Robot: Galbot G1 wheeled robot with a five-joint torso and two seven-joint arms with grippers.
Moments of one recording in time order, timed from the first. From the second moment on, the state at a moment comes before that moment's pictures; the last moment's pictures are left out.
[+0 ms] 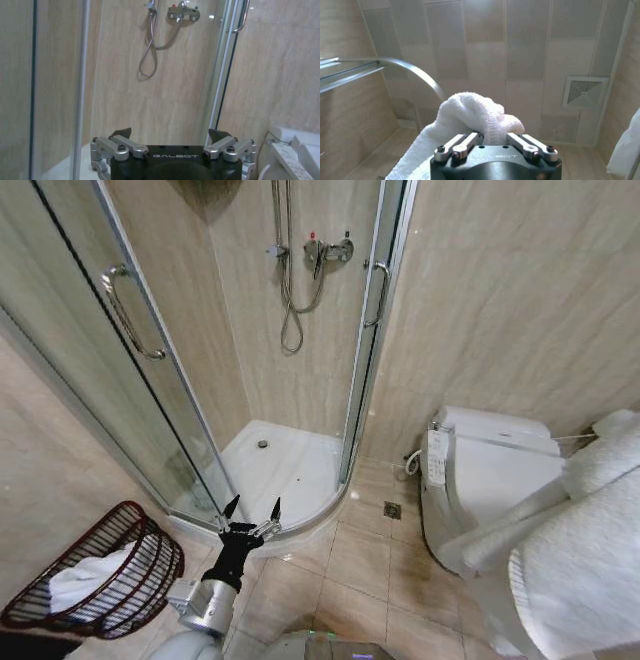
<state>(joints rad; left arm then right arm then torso) 1.95 -1.61 -0.51 -2.50 -0.10 0.11 0.15 -1.55 0.91 1.86 2.42 1.11 0.30 -0.09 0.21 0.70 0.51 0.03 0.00</state>
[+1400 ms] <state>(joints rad) 1.95 -1.61 -0.51 -2.50 -0.10 0.11 0.15 -1.55 0.92 1.88 2.43 1.12 0.29 -0.09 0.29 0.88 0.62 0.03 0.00</state>
